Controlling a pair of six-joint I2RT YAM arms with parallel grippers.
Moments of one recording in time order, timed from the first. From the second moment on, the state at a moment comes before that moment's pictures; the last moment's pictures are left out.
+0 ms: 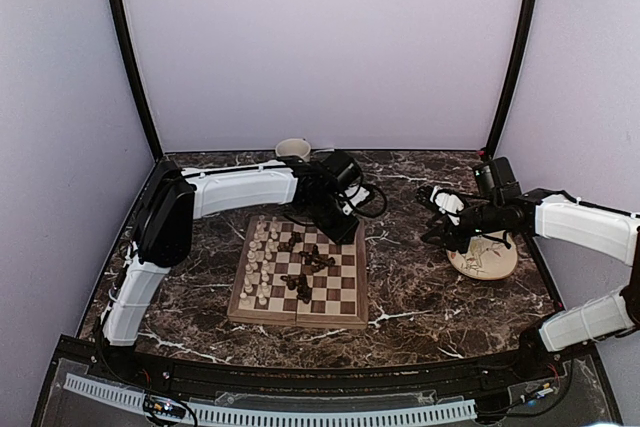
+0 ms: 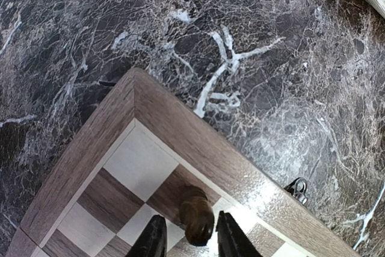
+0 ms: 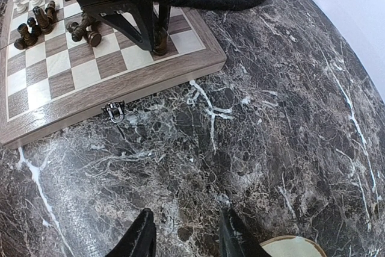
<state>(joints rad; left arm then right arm) -0.89 2.34 2.01 -0.77 0.06 -0.03 0.37 1.25 0.75 -0.36 -0.43 -0.64</state>
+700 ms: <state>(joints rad) -0.89 2.35 2.04 -0.78 0.02 -0.04 0.37 1.25 0.75 -0.36 -0.43 -0.64</state>
